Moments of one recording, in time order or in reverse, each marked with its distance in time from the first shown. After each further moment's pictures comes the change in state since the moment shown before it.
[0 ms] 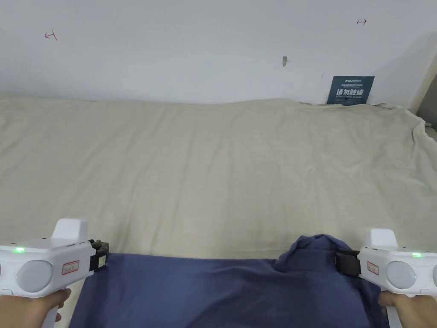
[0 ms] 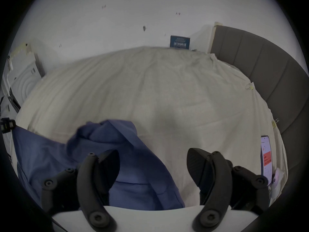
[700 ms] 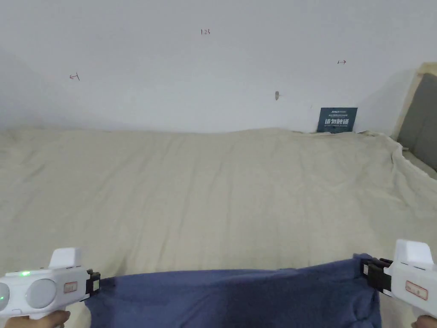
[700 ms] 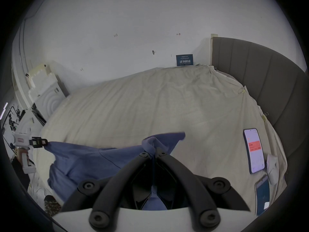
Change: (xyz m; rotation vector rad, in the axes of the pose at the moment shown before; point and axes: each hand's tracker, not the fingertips) left arm -0.009 -0.053 0.073 -0.019 0.082 0.126; right arm 0.020 -0.056 0.192 0.213 0.205 -0.111
